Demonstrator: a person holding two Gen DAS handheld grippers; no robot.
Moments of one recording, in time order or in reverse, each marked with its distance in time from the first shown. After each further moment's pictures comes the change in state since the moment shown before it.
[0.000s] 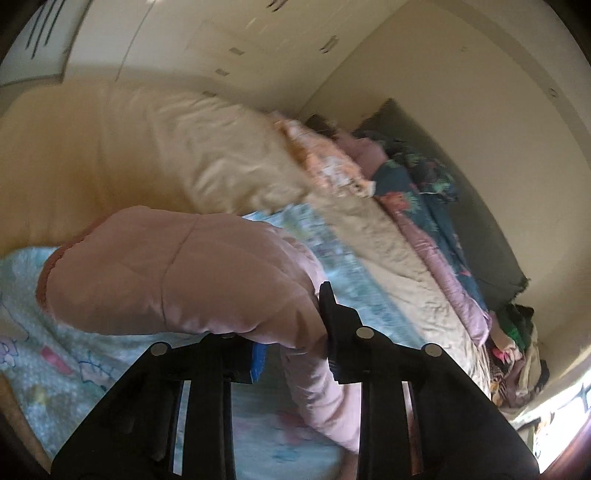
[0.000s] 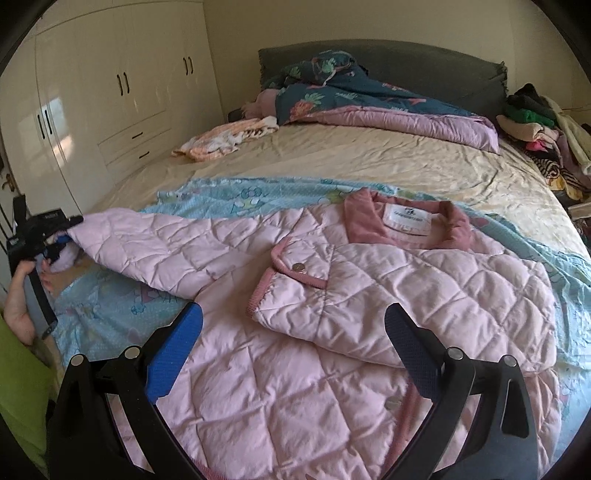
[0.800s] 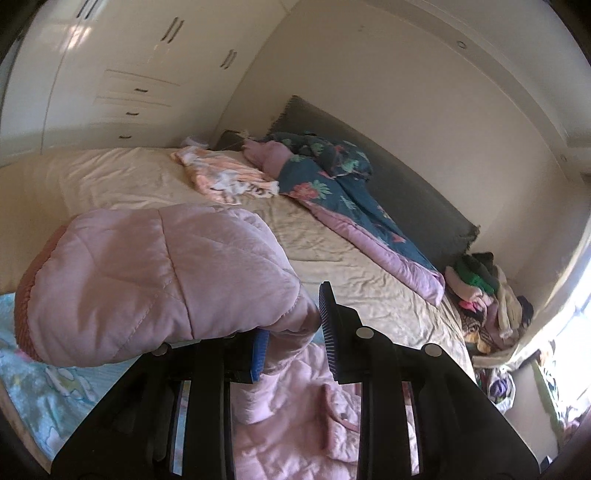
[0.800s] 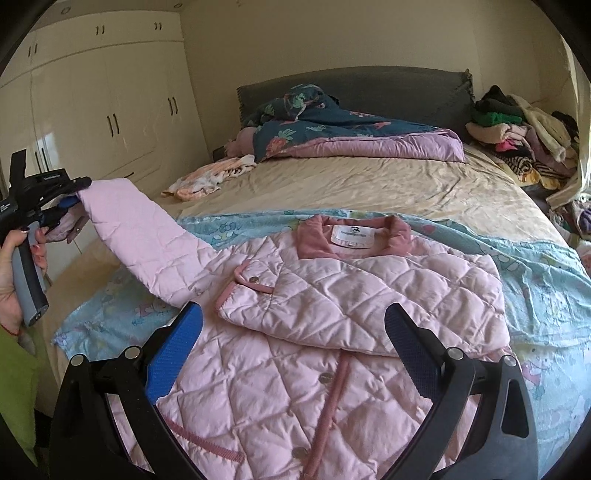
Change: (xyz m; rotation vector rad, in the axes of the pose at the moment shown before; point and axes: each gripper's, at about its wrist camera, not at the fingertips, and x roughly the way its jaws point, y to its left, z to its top) left arm -0.057 -0.166 -0.039 0.259 -0.021 -0.186; right arm -0.091 -0.061 -0.026 0.081 -0.133 -0.024
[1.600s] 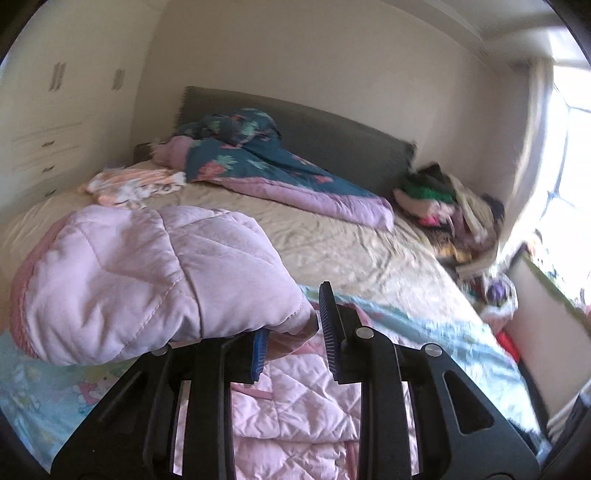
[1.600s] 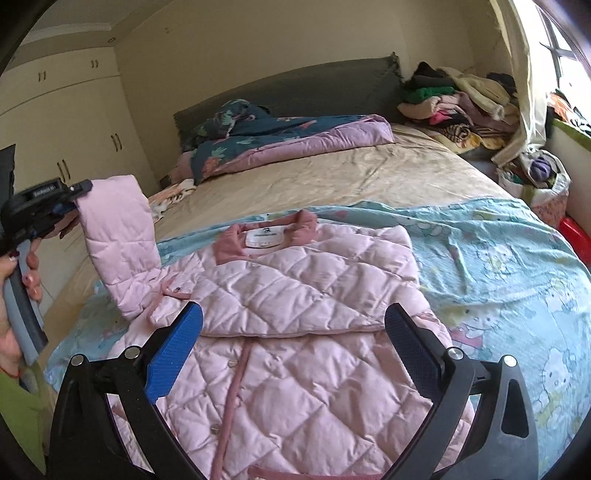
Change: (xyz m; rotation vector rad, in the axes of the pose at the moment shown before) left arm 0.044 -0.168 -0.092 0.393 0.114 -0.163; right arm -0.052 -0.106 -0.027 0.200 -0.039 -0.148
